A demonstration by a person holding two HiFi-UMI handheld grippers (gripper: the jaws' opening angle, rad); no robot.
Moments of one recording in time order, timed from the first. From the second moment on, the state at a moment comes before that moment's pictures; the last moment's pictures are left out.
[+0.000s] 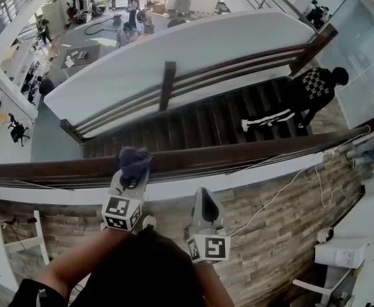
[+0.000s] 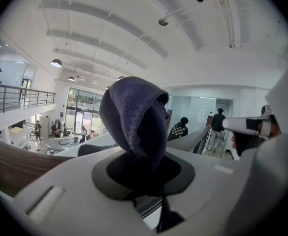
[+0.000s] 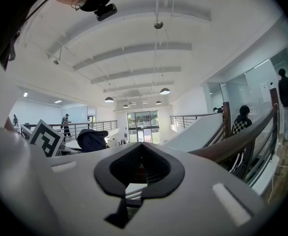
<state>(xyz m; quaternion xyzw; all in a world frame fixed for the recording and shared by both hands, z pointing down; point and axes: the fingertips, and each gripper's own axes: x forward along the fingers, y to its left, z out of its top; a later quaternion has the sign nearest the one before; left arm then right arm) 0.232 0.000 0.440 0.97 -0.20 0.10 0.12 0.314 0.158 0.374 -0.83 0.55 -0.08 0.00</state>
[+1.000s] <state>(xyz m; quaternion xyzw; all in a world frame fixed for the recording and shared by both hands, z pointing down) 0.299 0.042 0.437 0.98 -0.14 0.11 0.12 0.328 0.188 0.379 -0.86 0.50 -0.09 0.01</state>
